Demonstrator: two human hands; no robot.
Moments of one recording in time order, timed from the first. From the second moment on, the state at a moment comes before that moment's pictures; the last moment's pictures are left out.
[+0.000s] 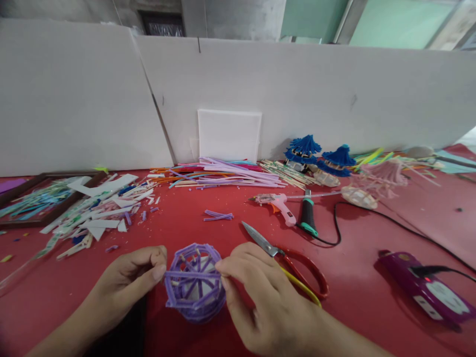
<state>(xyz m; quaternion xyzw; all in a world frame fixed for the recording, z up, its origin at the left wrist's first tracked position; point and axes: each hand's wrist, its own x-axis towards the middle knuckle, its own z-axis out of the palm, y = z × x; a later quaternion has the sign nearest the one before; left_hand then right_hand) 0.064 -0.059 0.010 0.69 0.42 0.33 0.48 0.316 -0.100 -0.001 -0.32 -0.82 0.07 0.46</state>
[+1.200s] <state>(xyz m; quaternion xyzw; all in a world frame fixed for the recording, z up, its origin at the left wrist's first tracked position) 0.063 -0.059 0.010 0.68 0.44 0.32 0.49 0.314 -0.099 0.006 -0.35 -0.80 0.21 0.44</state>
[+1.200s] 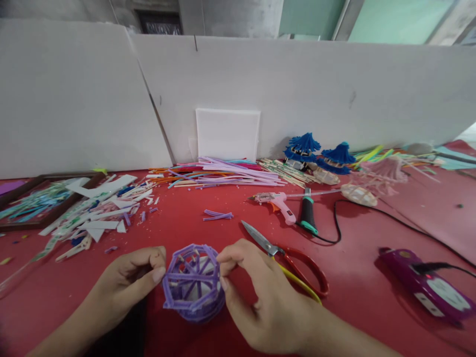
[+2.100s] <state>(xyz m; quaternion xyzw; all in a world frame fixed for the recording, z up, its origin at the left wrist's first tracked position) 0.044 -0.069 -0.015 0.64 0.36 0.30 0.61 0.316 -0.090 0.001 -0.31 -0.86 0.04 0.41</state>
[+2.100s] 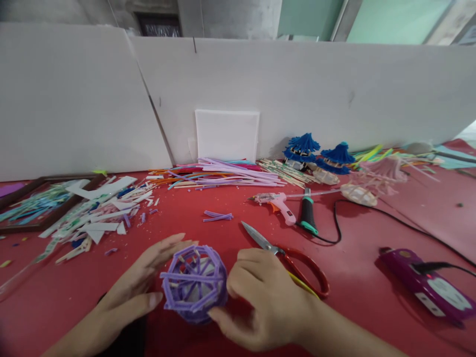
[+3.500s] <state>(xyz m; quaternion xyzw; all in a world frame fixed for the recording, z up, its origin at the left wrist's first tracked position) 0.057 -0.081 -0.042 0.72 0.41 0.41 0.39 0.313 -0.054 0.045 -0.41 -0.84 0.09 0.34</state>
